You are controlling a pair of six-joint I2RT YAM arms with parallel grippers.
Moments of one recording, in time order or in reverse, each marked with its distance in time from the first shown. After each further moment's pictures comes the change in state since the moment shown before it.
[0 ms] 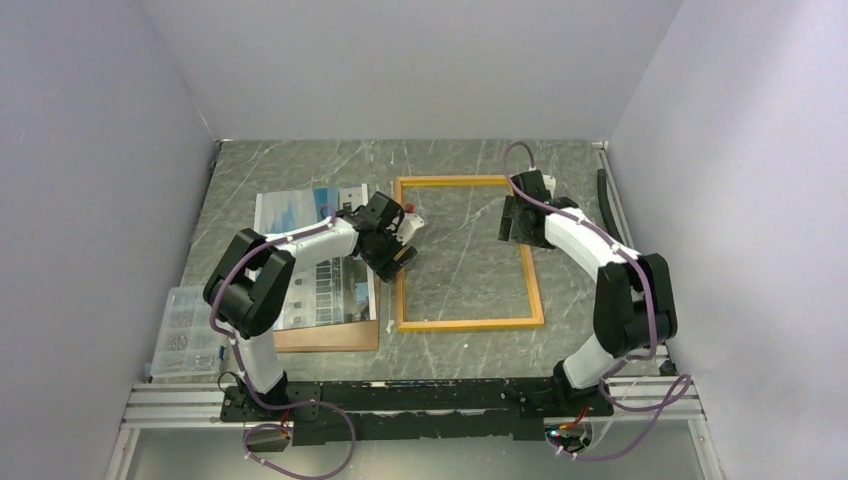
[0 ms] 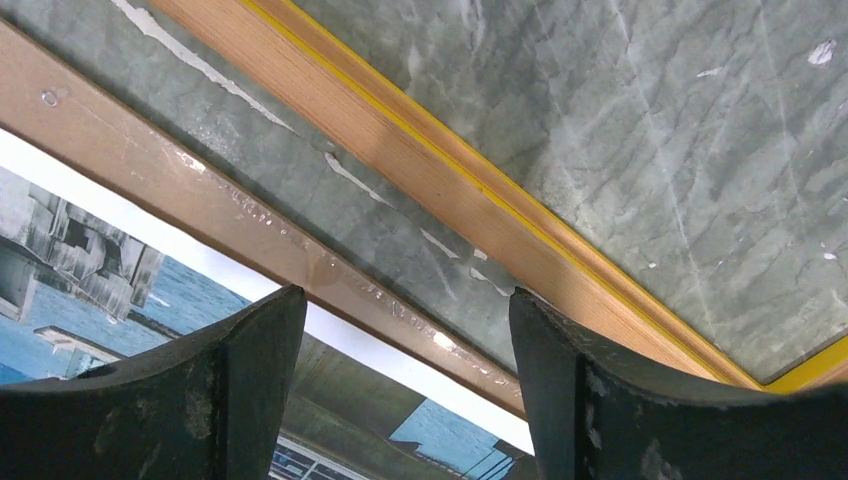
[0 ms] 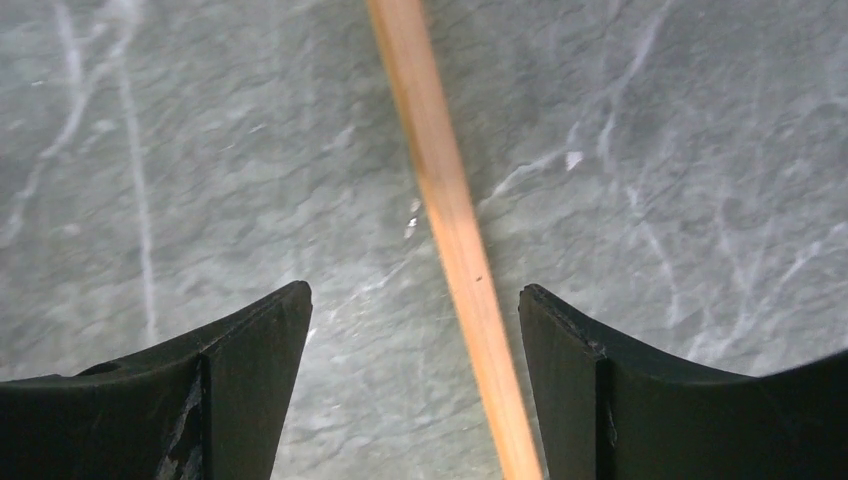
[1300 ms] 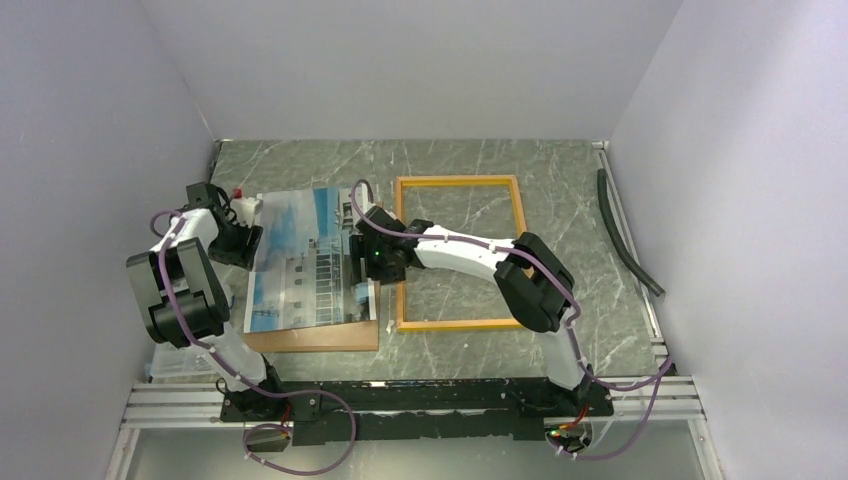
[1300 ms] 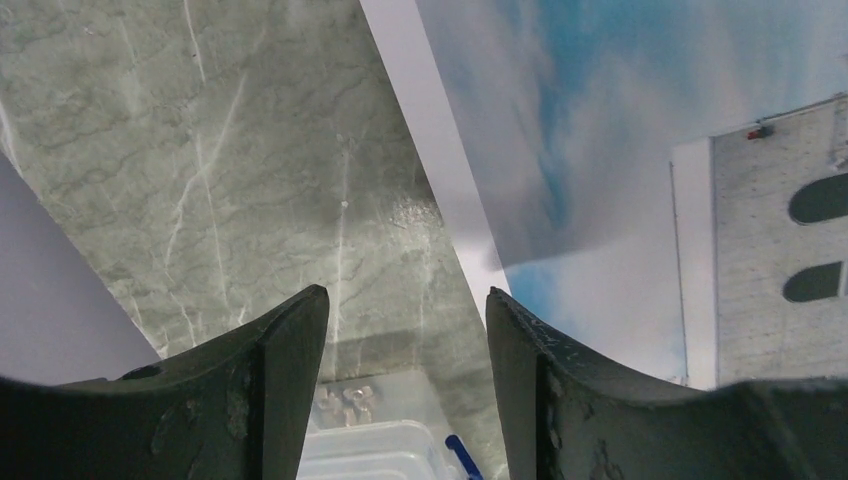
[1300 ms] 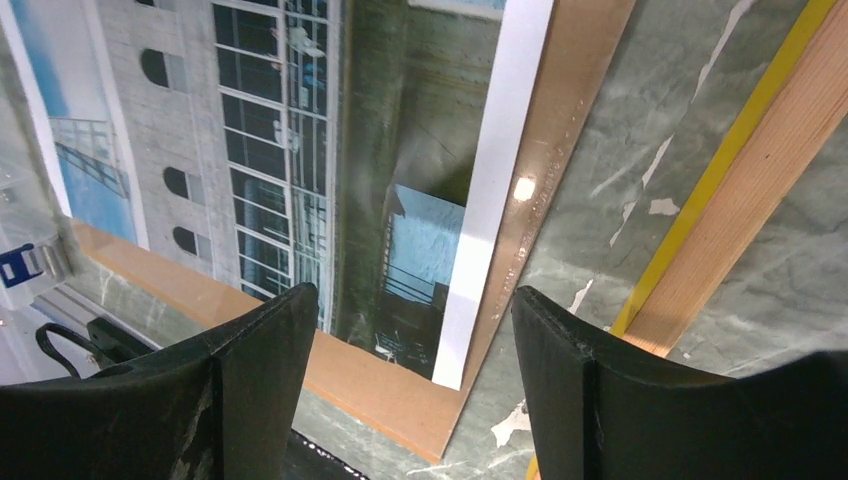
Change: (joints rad) left arm 0.964 -0.115 -0.052 -0.193 0.039 0.323; right arm 0.696 0.438 0.443 0.097 -0.378 0.389
